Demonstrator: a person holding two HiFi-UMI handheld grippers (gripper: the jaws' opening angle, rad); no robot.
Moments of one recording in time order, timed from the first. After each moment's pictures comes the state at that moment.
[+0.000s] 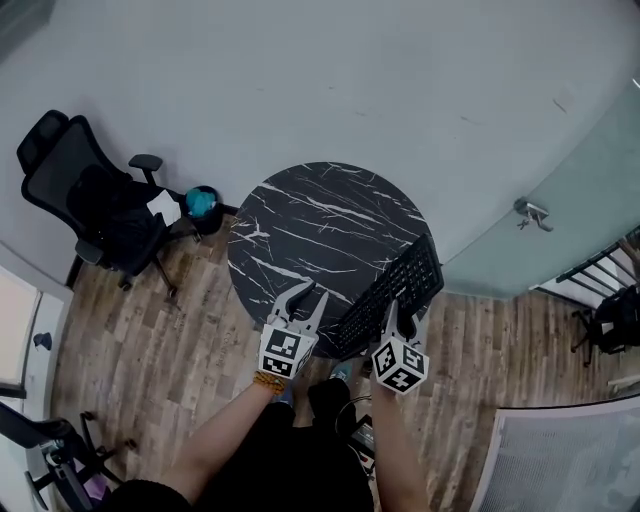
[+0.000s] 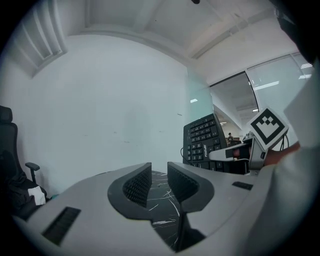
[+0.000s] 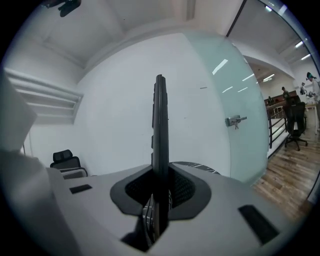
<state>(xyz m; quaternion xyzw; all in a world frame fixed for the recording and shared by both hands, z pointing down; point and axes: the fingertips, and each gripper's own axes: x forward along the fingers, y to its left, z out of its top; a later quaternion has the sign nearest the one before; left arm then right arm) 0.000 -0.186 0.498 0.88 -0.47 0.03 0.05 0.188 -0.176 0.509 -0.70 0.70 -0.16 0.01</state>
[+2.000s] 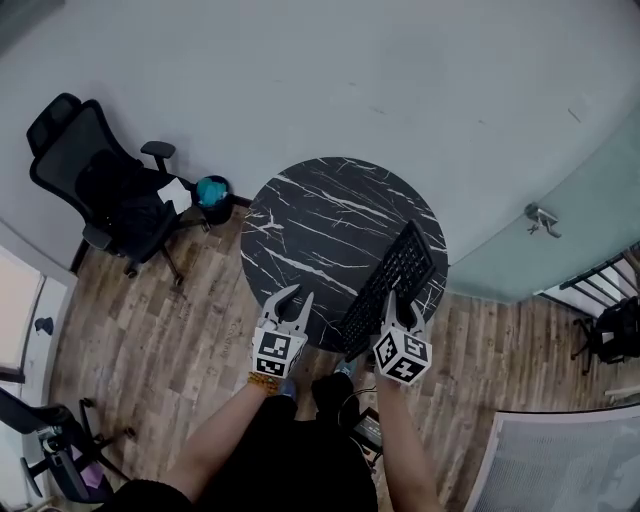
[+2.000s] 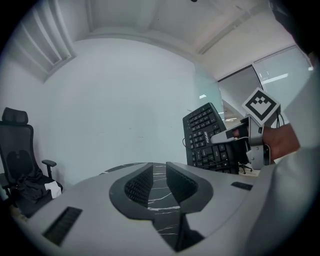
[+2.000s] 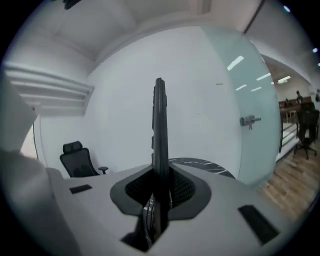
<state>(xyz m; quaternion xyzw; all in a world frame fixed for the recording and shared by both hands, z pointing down) -0.065 -0.169 0.534 0.85 -0.52 0.05 0.06 0.139 -0.186 0.505 -0.66 0.74 -0.16 -0.04</state>
